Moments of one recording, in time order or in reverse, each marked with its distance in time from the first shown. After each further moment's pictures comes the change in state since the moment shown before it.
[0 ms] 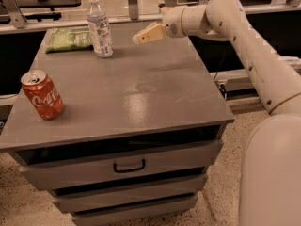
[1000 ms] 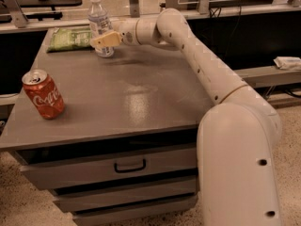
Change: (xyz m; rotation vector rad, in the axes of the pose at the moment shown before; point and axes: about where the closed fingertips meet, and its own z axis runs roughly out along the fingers) arm -0.011 0.065 0.138 -0.143 -0.090 0.107
